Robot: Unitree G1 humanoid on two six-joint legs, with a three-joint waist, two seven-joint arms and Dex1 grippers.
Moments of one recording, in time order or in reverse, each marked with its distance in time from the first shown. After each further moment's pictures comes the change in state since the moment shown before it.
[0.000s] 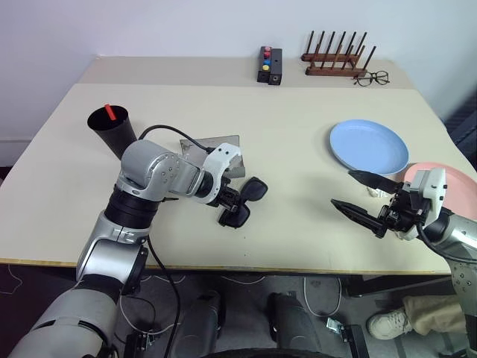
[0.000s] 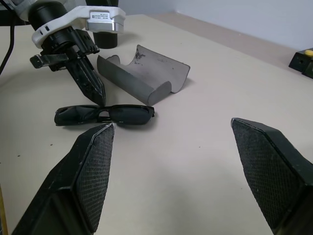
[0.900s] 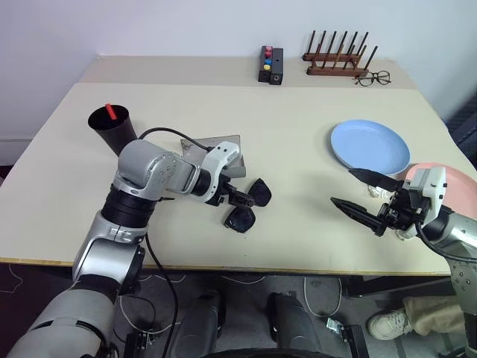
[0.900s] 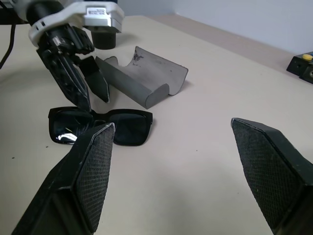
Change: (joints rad) left arm 0.002 0.009 -0.010 0.045 0.061 -0.065 -0.184; right arm -0.011 0.001 0.003 0.000 -0.009 -0.008 -0.007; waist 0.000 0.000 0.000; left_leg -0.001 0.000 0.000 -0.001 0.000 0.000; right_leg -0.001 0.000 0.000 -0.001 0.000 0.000
